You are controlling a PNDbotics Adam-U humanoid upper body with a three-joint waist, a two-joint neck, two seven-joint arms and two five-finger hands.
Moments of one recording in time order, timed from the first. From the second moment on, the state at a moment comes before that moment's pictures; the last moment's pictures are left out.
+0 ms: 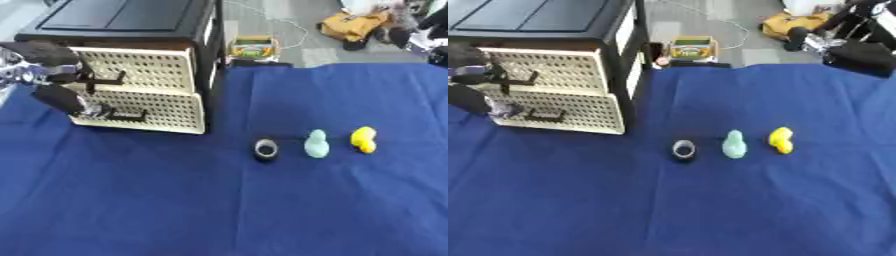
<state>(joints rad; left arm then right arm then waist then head) -0.98 0.75 -0.27 -1.33 -0.91 -0.09 -0.75 -0.75 -0.75 0.09 -1.72 0.46 0.46 0.24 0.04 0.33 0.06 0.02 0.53</state>
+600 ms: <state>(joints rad) -0.92 0.81 -0.29 -1.45 -0.89 -0.07 -0.73 -0.75 -0.75 0.09 -1.72 0.46 0.46 0.24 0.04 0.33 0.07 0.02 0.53</state>
